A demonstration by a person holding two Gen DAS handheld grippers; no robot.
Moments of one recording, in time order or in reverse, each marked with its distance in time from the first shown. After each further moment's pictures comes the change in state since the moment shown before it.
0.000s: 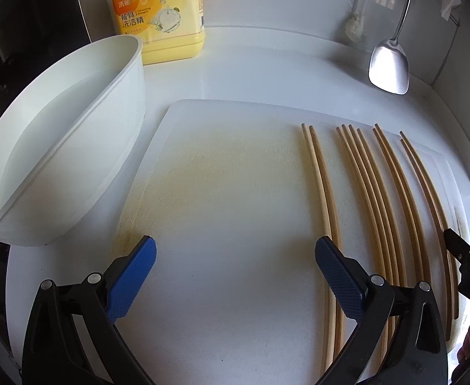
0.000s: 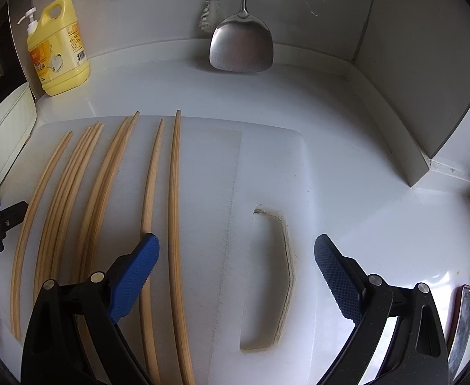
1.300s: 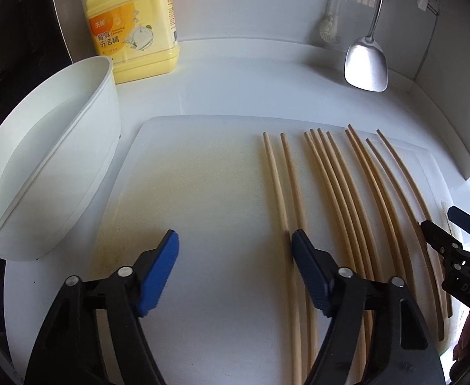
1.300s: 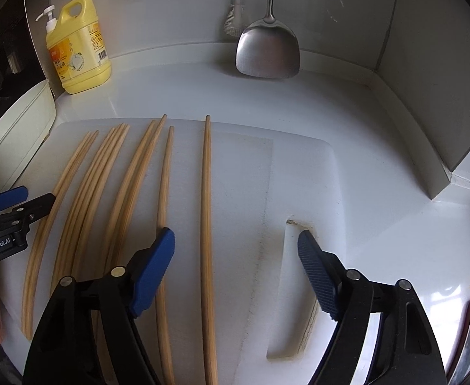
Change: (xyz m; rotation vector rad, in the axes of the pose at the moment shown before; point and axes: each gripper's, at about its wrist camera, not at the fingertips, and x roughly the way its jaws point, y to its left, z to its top) left arm -0.007 -0.025 0.002 0.068 -0.043 -0.036; right arm -0.001 0.016 0.004 -0.029 -0.015 0.102
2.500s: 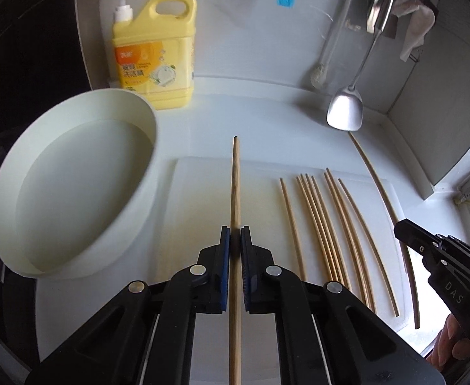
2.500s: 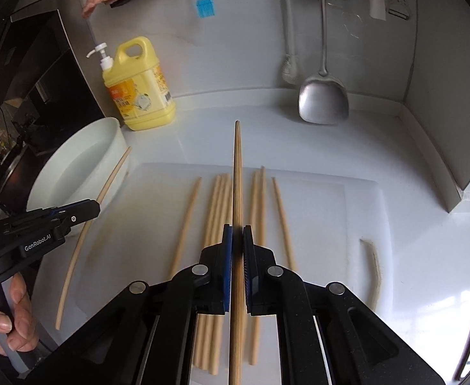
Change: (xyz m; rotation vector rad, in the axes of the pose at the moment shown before) left arm -0.082 0.064 0.028 -0.034 -0.053 -0.128; right arm -0.086 0.086 0.034 0.045 -0.102 0.188
